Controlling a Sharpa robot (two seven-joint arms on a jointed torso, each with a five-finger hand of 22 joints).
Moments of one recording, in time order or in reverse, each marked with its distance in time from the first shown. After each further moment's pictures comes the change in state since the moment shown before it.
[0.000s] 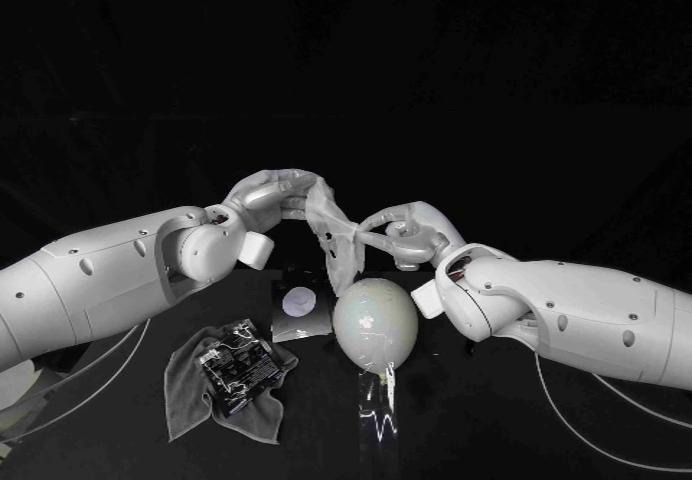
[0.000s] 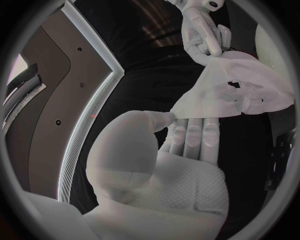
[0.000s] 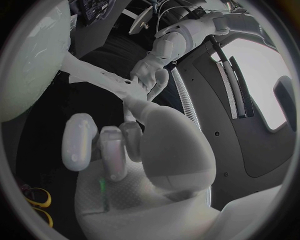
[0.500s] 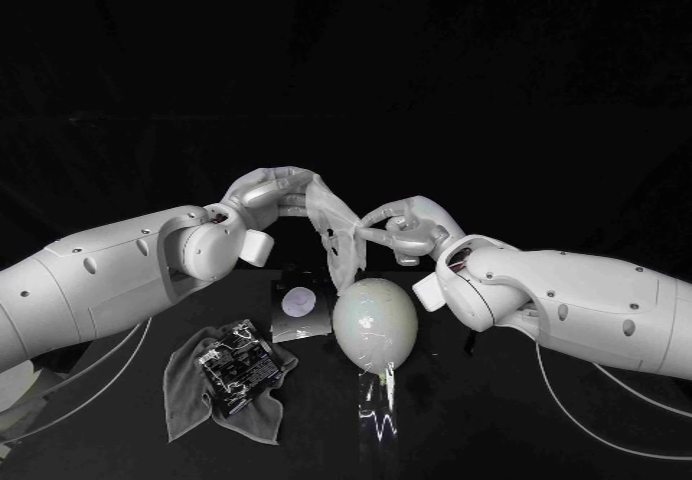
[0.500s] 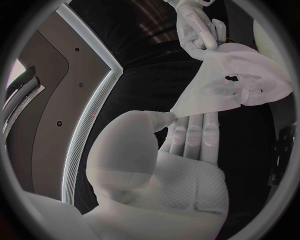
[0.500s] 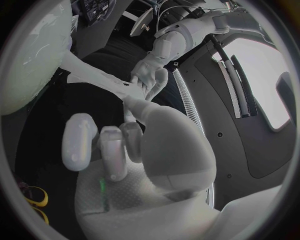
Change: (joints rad) left arm 0.000 0.017 0.000 -0.027 -0.001 -0.043 0.015; left_hand 0.005 -0.005 -0.010 0.004 0.000 0.005 -0.003 -0.023 0.023 -0.004 0.004 -0.011 -0.002 -0.059 0.012 -0.028 0.008 -0.007 -0.029 0.011 -0.026 -0.008; right arm 0.025 0.004 0.001 -0.019 0.000 0.047 -0.042; right_hand -0.009 -0.004 0.017 -0.011 -0.001 -0.007 0.000 0.016 0.001 0.004 -0.004 0.011 -0.003 0.000 0.000 0.003 -0.001 0.000 0.000 0.000 0.000 0.000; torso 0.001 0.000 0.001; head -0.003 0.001
